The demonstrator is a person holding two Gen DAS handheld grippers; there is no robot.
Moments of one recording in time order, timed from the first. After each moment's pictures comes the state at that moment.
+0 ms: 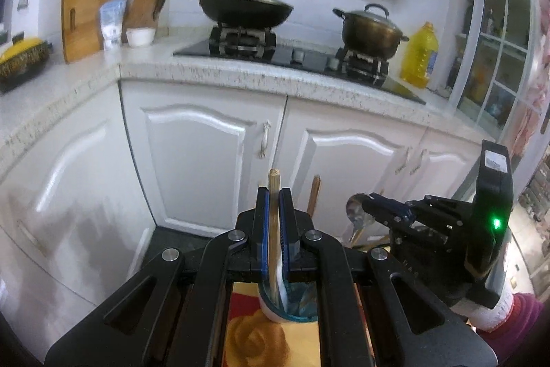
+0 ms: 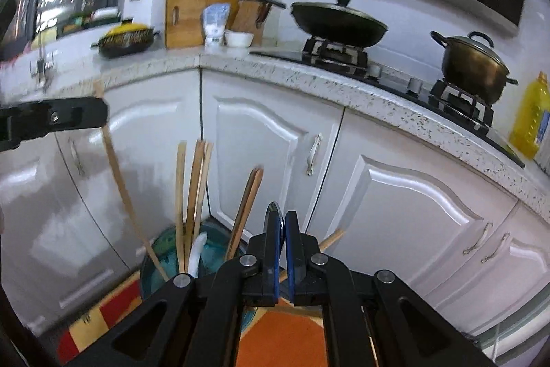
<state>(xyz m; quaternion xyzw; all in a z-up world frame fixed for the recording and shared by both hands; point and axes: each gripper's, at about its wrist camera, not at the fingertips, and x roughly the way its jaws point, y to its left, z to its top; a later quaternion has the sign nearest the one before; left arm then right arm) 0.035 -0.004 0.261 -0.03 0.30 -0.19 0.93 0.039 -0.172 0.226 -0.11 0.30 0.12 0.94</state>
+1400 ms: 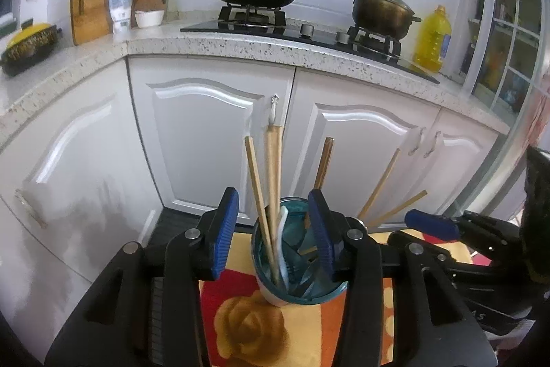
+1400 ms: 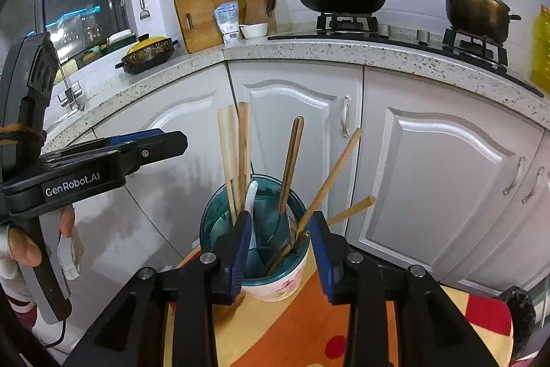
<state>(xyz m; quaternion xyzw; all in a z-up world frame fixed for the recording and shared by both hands) 0.018 -0.023 0.228 -0.01 0.32 -0.15 0.94 -0.013 -0.200 0.214 0.01 0.34 0.19 0.92</state>
